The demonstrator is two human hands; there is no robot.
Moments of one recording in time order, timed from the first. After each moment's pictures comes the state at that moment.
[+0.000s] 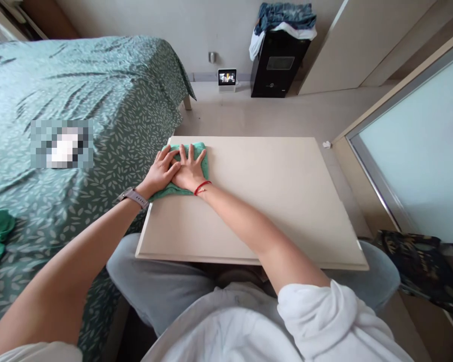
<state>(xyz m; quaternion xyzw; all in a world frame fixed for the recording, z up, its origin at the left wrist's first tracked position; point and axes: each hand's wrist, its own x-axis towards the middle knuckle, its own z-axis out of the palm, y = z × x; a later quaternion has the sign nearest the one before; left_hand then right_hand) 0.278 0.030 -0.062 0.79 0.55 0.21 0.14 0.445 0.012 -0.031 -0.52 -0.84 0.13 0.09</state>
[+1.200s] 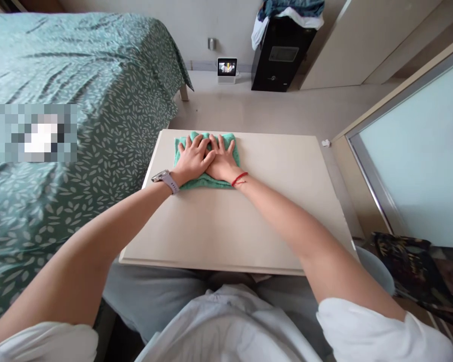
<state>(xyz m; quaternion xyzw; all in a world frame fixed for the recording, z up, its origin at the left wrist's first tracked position) 0.414 0.046 -0.047 0.80 0.58 0.13 0.09 0.556 0.045 -0.049 -0.54 -0.83 0.12 0.04</state>
